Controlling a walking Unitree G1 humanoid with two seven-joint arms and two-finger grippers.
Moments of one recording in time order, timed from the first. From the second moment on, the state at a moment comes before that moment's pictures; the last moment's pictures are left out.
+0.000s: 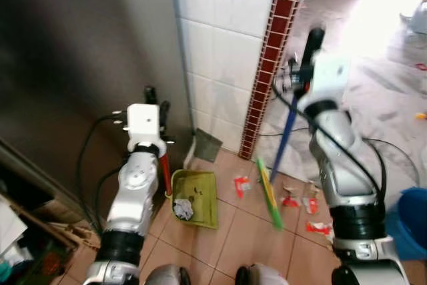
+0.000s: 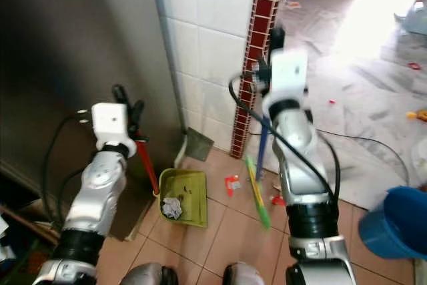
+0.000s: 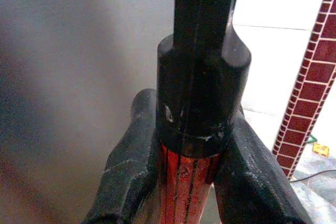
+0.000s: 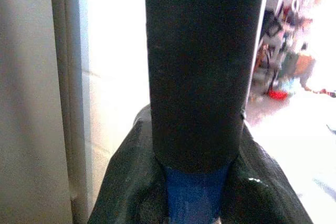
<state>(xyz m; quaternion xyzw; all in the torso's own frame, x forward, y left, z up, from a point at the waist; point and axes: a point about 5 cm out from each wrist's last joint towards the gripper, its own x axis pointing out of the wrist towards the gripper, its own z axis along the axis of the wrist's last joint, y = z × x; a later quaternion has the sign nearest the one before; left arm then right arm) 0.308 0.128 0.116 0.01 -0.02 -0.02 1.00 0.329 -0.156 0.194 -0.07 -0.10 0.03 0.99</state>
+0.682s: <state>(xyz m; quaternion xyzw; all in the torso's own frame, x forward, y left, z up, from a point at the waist) 0.289 0.127 0.128 -0.03 0.02 -0.05 1.00 0.330 -0.165 0.169 -0.06 -0.08 -0.02 0.99</state>
